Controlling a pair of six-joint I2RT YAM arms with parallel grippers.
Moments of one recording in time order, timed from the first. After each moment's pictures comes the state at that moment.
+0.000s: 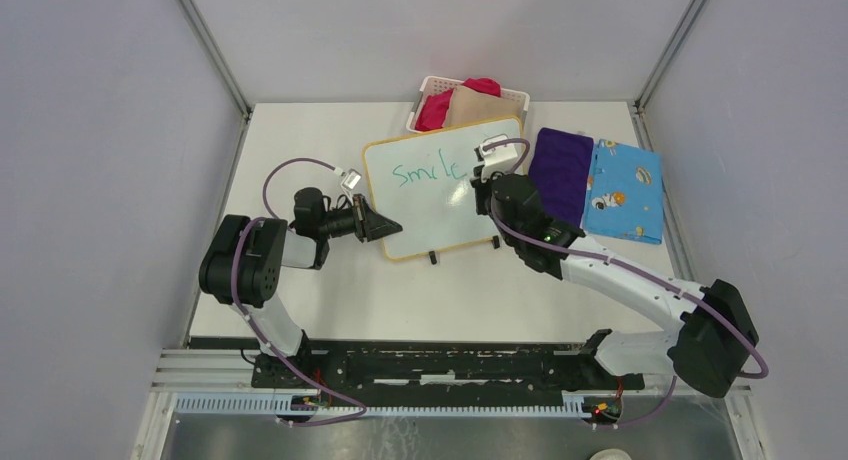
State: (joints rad) left arm -0.12 1.74 0.51 0.96 1.07 -0.55; right arm 0.80 1.27 0.90 0.10 0.49 0.08
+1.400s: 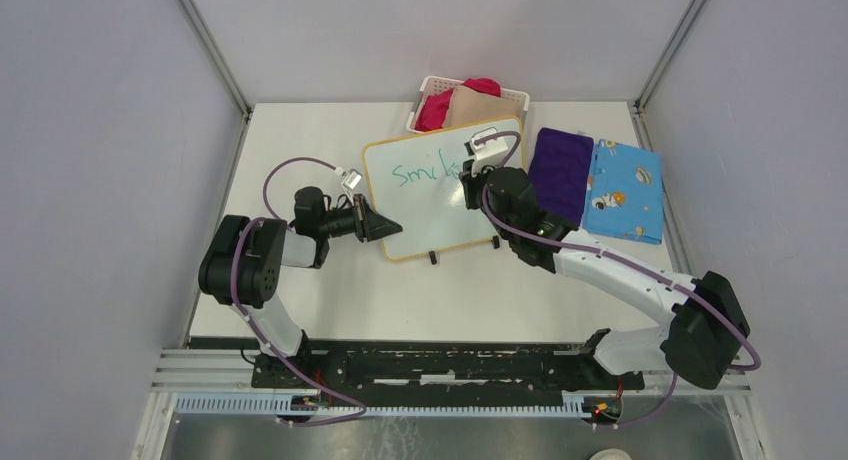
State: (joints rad) left arm -0.12 1.74 0.52 0.93 1.08 -0.52; right arm 0.79 1.32 0.95 0.14 0.40 0.08
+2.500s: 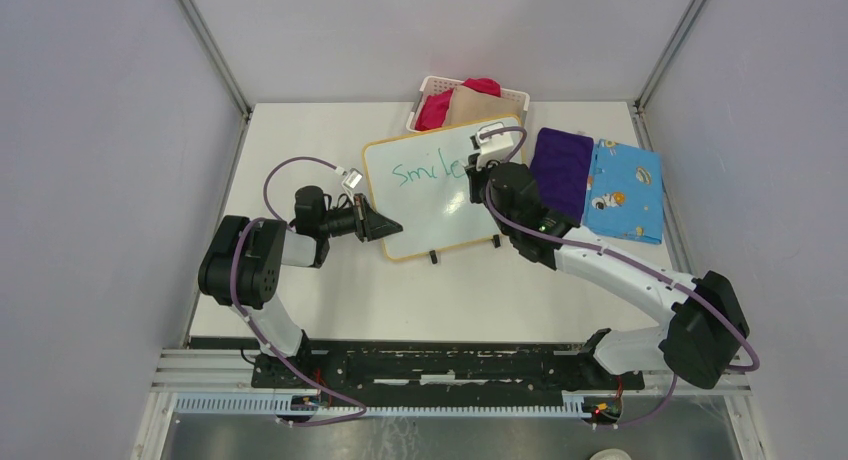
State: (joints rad) left arm -0.13 1.73 0.52 0.91 1.08 -0.52; right arm 0.77 1.32 0.97 0.14 0.45 0.07
